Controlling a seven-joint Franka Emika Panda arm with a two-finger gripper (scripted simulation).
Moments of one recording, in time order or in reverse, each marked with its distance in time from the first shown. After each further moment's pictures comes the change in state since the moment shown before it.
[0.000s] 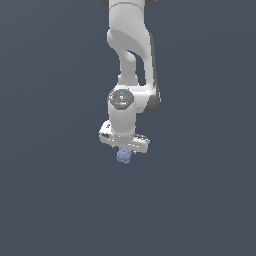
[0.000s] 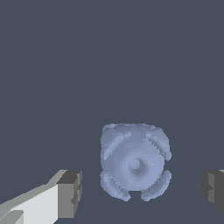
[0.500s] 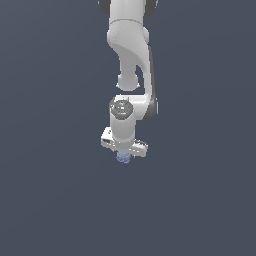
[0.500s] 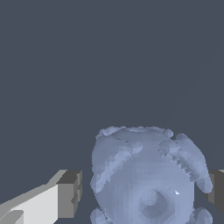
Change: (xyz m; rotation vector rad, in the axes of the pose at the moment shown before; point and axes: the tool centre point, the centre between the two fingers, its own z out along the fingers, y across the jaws) arm -0.001 0.001 0.040 -0.001 -0.001 0.004
